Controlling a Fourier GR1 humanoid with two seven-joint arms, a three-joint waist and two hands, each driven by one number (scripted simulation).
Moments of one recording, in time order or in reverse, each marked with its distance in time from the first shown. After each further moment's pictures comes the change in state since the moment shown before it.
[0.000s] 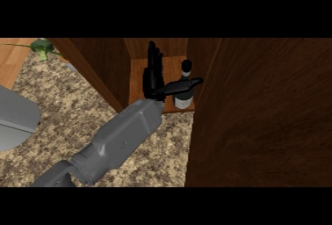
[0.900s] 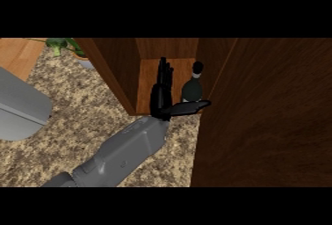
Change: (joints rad) left arm 0.123 0.001 -0.115 -0.167 -0.020 -0.006 -0.063; right arm 0.012 -0.007 -0.003 -0.057 0.016 -0.045 0.068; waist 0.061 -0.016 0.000
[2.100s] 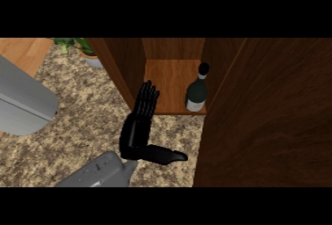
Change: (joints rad) left arm 0.406 0.289 0.019 -0.675 -0.401 0.023 0.133; right arm 0.025 -0.034 -0.063 -0.031 -0.008 0.007 -0.008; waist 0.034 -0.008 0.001
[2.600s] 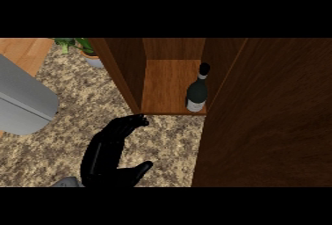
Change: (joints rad) left arm 0.197 0.258 0.015 -0.351 -0.062 -0.087 0.056; right arm 0.049 -0.093 0.033 -0.022 -0.088 0.164 0.004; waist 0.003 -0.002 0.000
